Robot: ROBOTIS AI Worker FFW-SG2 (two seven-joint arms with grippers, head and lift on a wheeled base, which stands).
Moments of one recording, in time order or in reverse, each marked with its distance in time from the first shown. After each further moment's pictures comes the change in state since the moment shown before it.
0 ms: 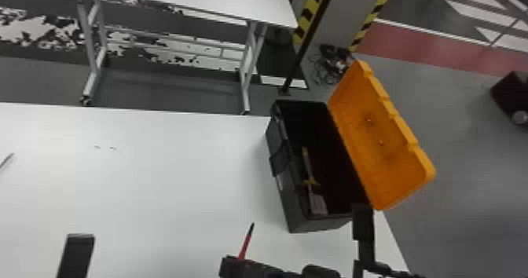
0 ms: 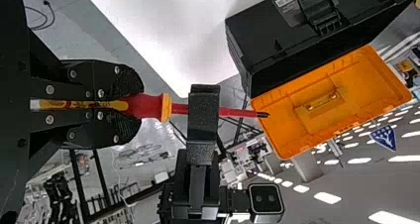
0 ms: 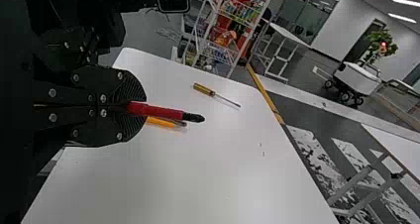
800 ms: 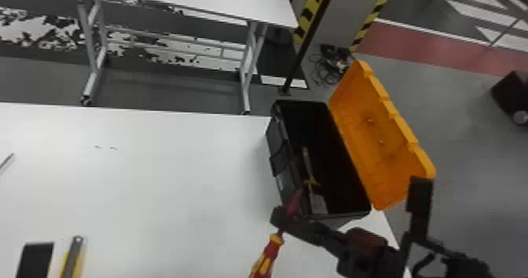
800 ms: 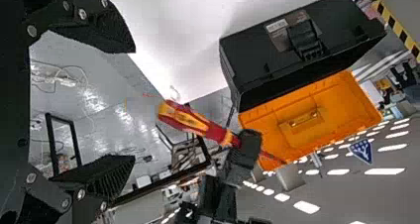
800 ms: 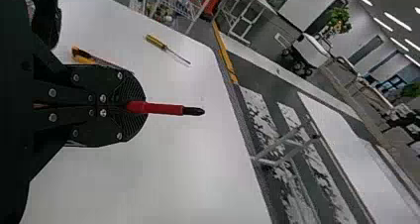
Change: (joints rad) left arm 0.042 -0.005 0.118 0.009 0.039 -0.003 -0.033; right arm -0.048 0.003 -0.198 -0.104 -0.059 -0.079 -0.121
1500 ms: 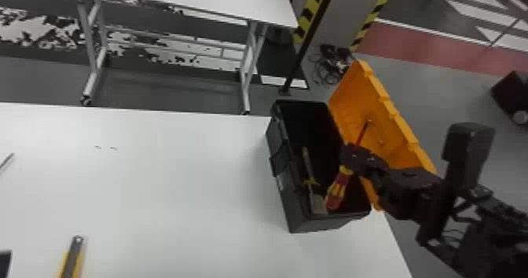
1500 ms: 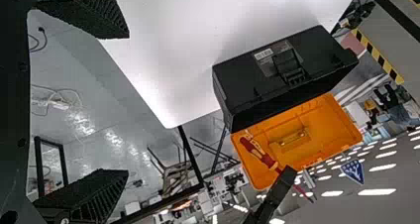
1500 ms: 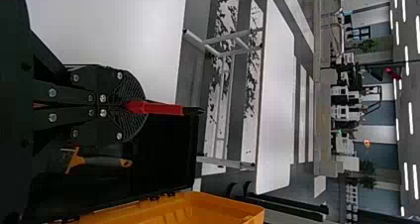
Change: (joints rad) left arm 0.068 0.015 0.077 -0.080 -0.006 -0.018 0.023; right arm -0.077 -0.143 0.081 -0.025 0.454 -0.265 -0.155
